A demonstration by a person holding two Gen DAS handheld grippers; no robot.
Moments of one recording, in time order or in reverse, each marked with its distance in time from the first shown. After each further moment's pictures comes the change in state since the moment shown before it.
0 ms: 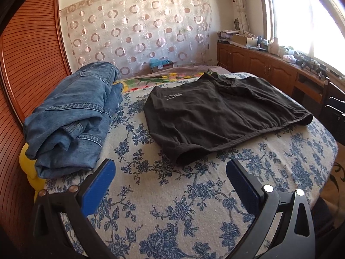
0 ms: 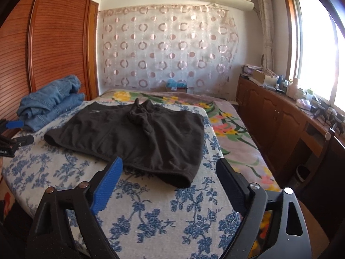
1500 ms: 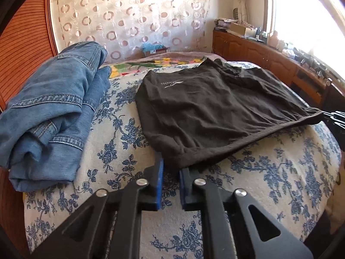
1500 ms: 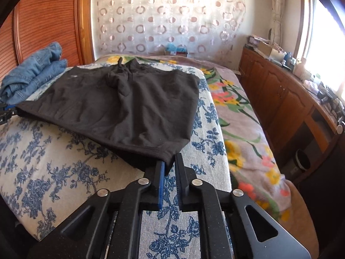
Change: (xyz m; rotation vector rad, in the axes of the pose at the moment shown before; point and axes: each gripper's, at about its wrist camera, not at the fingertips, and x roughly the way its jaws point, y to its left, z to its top) left arm 0.048 0.022 0.015 -0.028 0.092 -0.087; right arm 0.068 -0.032 -0.008 -0.024 0.237 -0.001
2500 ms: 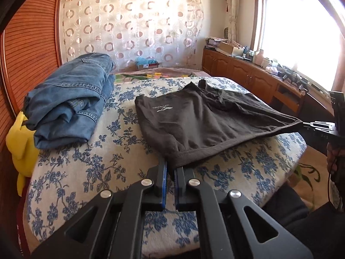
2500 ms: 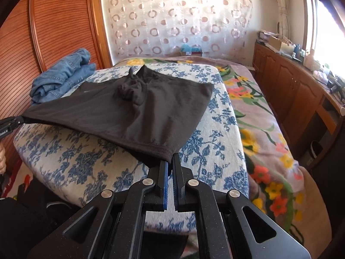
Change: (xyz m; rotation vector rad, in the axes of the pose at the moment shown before) left arm -0.104 -0.009 -0.059 -0.043 -0.116 -0.083; right arm -0.067 0.014 -0.031 0.042 -0.004 0.139
